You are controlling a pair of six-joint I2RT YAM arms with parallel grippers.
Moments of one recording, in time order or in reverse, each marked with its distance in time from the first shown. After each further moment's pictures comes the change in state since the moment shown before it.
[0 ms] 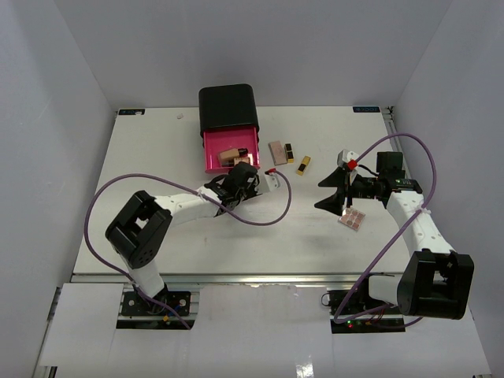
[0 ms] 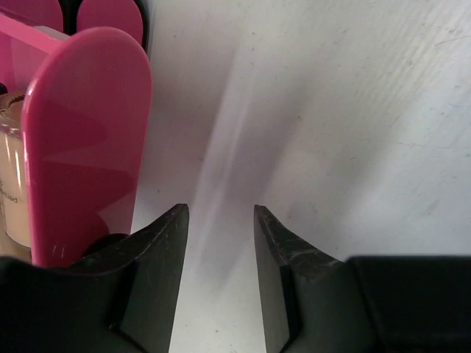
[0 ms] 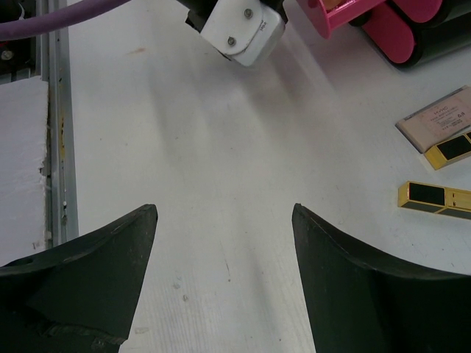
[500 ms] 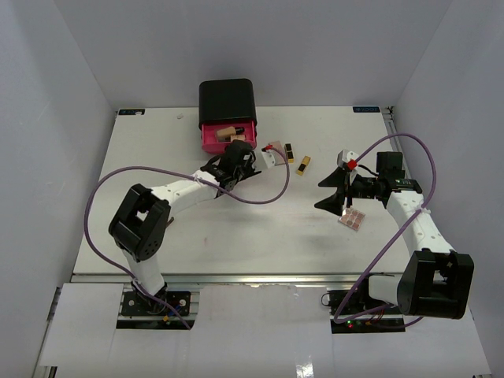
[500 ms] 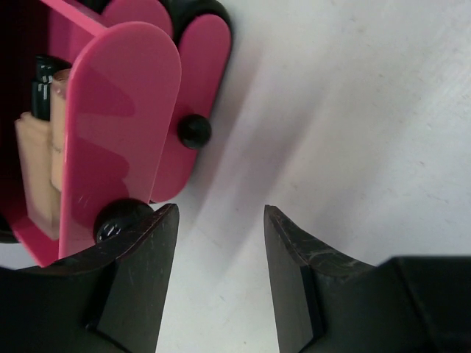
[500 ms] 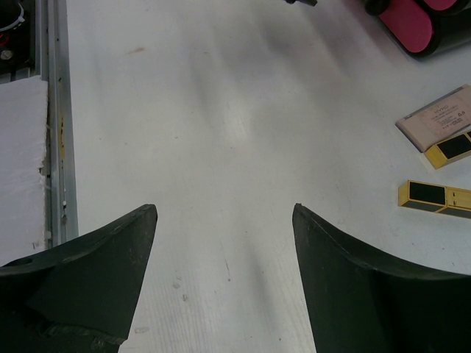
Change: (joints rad) left arm 0.102 0.060 0.199 -0.029 0.003 0.078; right arm 0.000 0.002 0.000 0.000 0.002 0.000
